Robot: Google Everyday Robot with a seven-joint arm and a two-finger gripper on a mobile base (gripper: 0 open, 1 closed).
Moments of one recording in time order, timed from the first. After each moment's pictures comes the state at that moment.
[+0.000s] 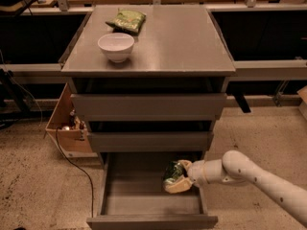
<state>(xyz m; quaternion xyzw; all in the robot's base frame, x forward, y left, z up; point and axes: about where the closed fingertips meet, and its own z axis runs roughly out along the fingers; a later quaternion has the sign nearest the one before) 0.530 -0.092 0.434 -0.44 0.76 0.36 0.32</state>
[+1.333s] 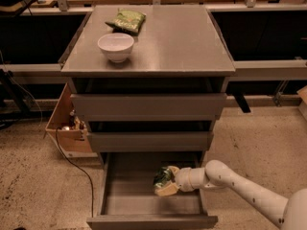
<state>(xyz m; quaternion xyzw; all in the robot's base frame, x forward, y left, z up) 0.558 -0.051 0.339 -0.43 0.75 0.37 0.33</state>
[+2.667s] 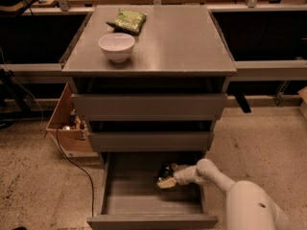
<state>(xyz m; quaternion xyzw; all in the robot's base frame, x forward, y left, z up) 0.655 -0.073 0.186 -0.43 0.79 0.30 0.33</state>
